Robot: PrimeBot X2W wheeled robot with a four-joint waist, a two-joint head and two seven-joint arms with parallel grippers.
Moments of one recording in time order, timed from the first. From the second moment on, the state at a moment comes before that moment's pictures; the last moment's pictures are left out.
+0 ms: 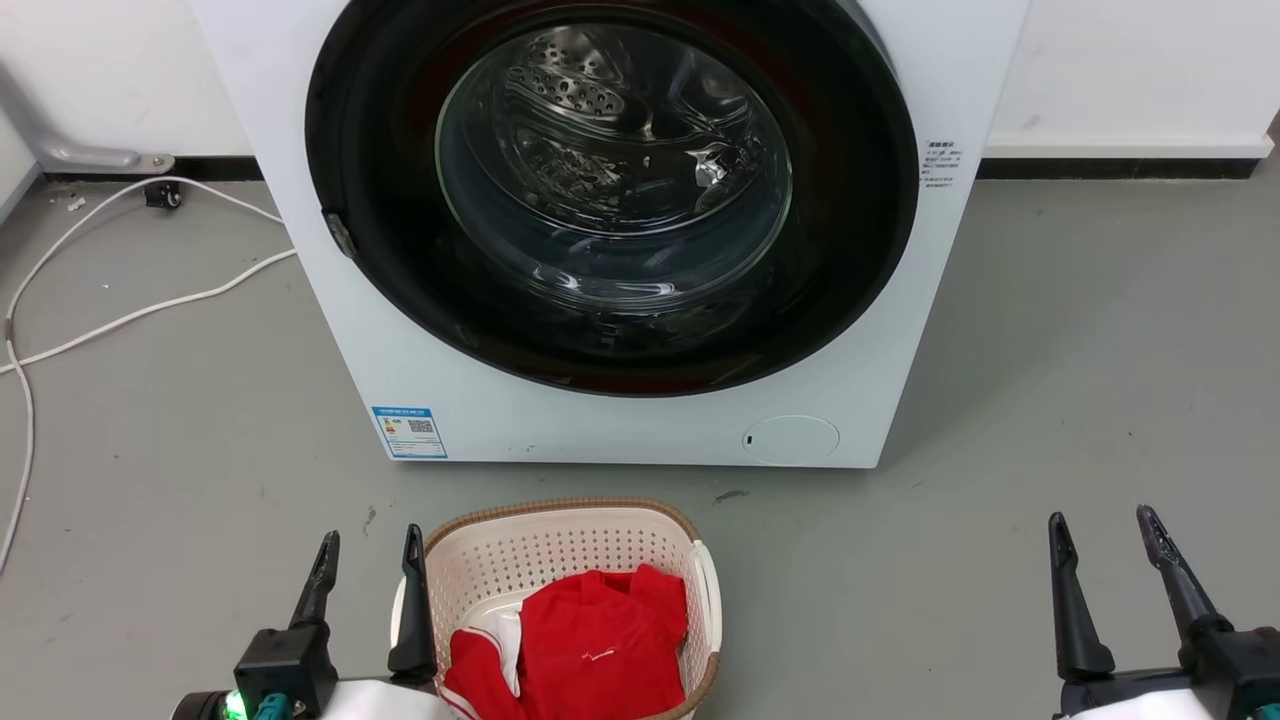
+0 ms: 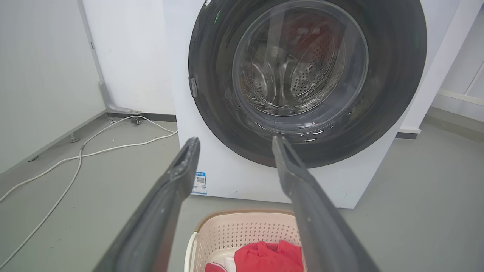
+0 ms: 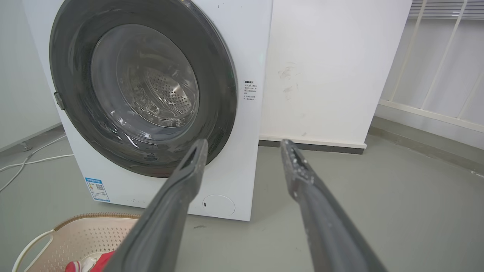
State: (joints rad) left arm 0.07 0.05 -0.02 0.10 -0.13 0.01 -0.25; right arm 0.14 -0.05 -0.10 -0.04 -0.01 0.13 -0.25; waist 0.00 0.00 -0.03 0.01
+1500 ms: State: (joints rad) left arm -0.03 0.05 0.07 0.30 -0.10 0.02 -0.26; right arm -0.01 -0.07 0.13 0.15 0.01 0.13 -0.26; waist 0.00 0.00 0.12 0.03
